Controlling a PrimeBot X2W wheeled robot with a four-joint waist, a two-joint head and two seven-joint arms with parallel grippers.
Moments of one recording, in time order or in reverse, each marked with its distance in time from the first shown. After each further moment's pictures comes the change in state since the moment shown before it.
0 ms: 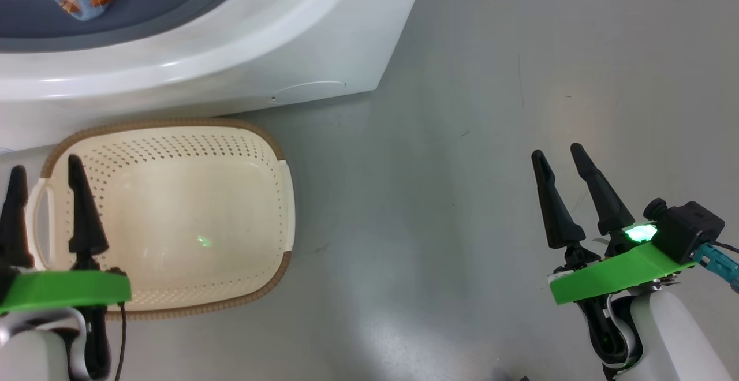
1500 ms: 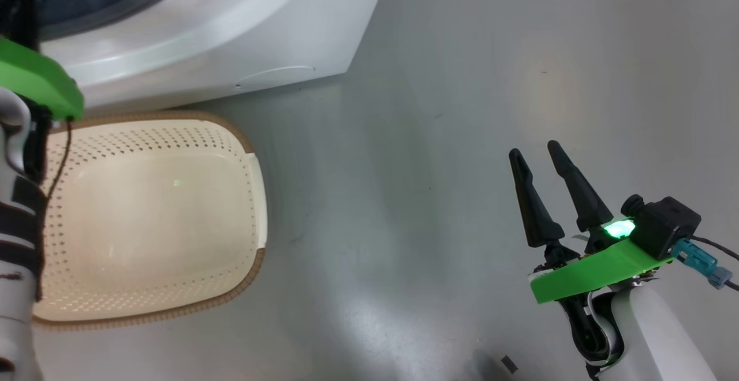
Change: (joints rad) left arm -0.820 0.181 -0.311 0.840 0.014 0.000 0.000; right arm -0.024 0.027 0.036 0.015 -0.011 0.000 0.000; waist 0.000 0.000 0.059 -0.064
